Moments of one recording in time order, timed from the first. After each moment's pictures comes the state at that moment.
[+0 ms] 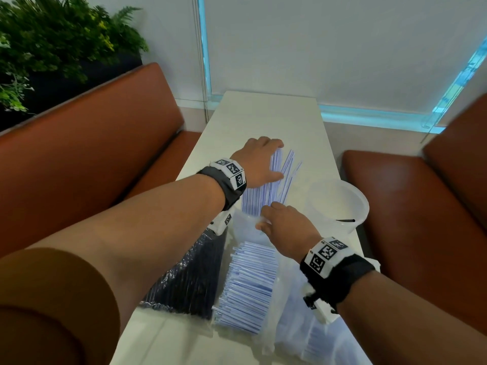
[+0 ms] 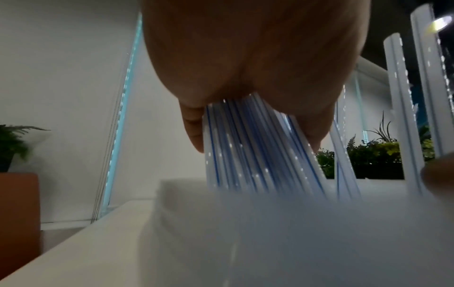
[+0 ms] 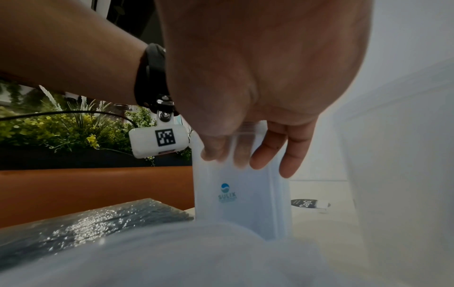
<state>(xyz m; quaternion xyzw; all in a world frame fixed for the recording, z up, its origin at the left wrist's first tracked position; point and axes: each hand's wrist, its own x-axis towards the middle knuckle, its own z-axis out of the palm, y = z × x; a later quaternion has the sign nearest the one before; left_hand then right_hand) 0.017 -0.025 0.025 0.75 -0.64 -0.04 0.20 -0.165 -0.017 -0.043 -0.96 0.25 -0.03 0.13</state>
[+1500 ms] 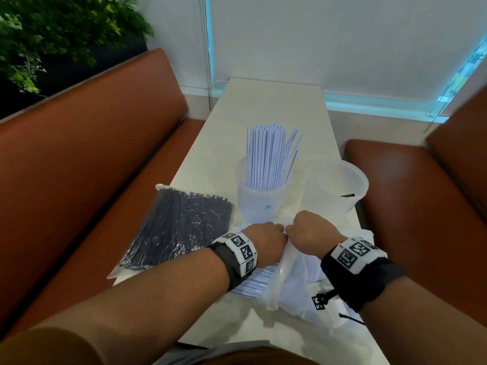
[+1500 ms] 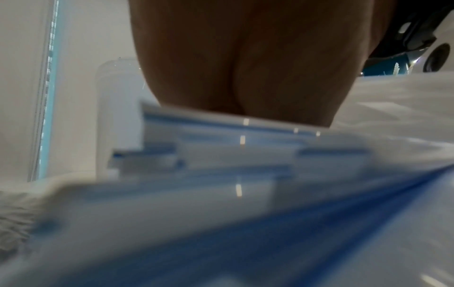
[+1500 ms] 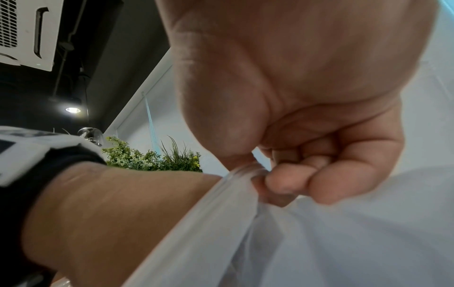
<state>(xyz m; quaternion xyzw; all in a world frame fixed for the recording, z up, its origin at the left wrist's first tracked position) -0.106 0.100 -0.069 0.68 -0.71 -0.17 -0.08 -0.213 0.015 -0.045 -0.87 0.44 0.09 0.20</state>
